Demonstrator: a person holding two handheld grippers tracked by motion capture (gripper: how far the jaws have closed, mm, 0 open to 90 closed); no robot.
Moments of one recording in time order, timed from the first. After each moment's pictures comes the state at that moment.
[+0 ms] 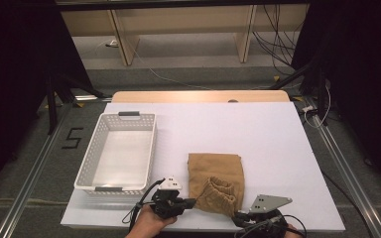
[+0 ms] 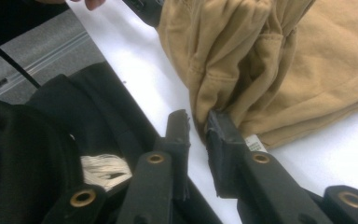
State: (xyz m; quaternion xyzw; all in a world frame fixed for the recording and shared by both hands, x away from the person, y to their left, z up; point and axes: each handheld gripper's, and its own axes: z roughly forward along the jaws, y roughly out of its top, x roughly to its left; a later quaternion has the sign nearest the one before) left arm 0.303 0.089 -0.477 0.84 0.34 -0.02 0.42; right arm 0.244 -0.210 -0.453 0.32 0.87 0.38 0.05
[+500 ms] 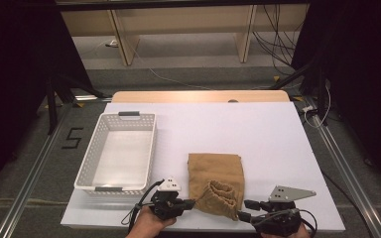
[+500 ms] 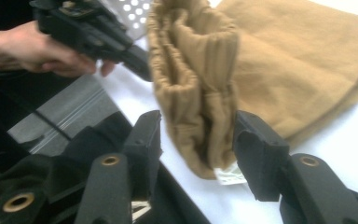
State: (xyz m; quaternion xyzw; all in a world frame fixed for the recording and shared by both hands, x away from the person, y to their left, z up) left arm 0.301 0.089 -0.478 0.84 0.35 -0.02 0.42; right arm 0.252 -0.237 -0.437 0.37 0.81 0.46 0.02
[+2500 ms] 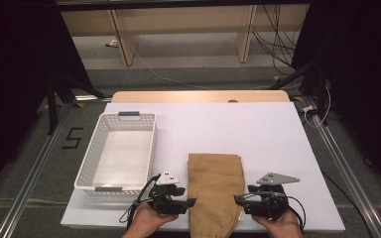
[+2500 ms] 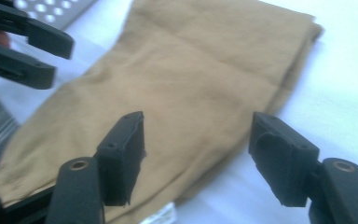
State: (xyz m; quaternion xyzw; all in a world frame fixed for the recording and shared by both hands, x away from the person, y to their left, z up) left arm 0.308 0.090 -0.463 0.82 0.40 0.02 0.40; right arm 0.287 -0.221 -0.447 0.46 0.80 0.38 0.09
